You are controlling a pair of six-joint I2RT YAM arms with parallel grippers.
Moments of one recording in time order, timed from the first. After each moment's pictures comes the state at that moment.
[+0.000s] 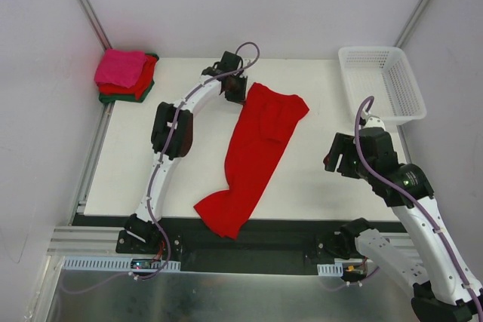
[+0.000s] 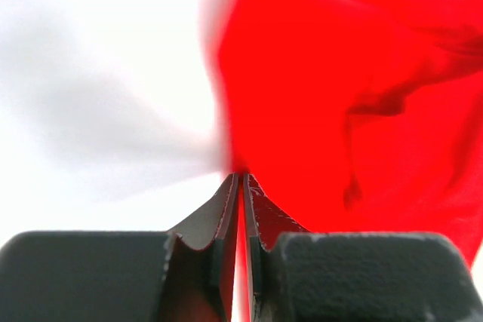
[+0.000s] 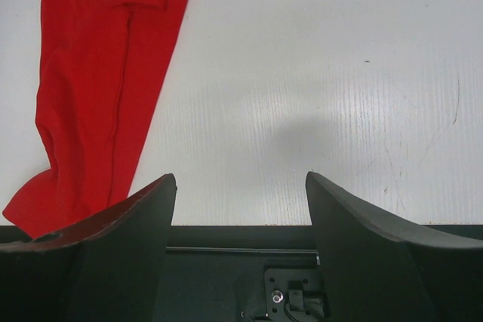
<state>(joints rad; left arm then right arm) -0.43 2.50 2.23 -0.66 0.26 -0.21 0.43 0.74 1.02 -1.06 0.20 0.50</state>
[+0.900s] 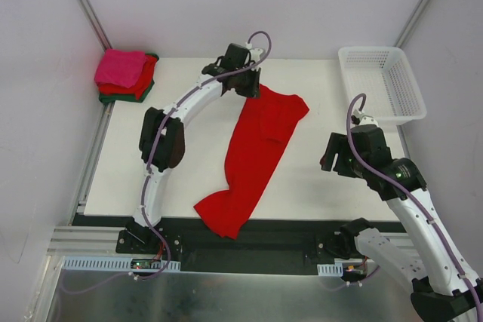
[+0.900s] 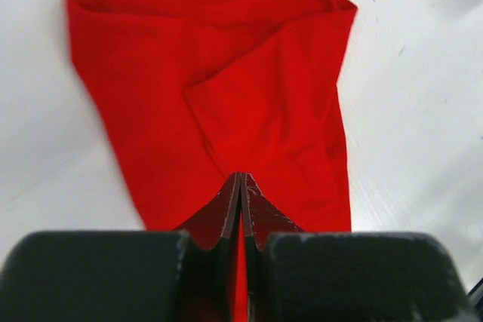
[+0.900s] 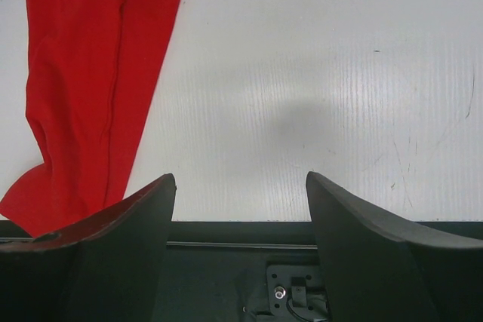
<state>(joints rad) -0.51 2.22 2.05 -0.57 0.33 -0.20 0.43 0.79 1.00 -1.05 0.18 0.51</state>
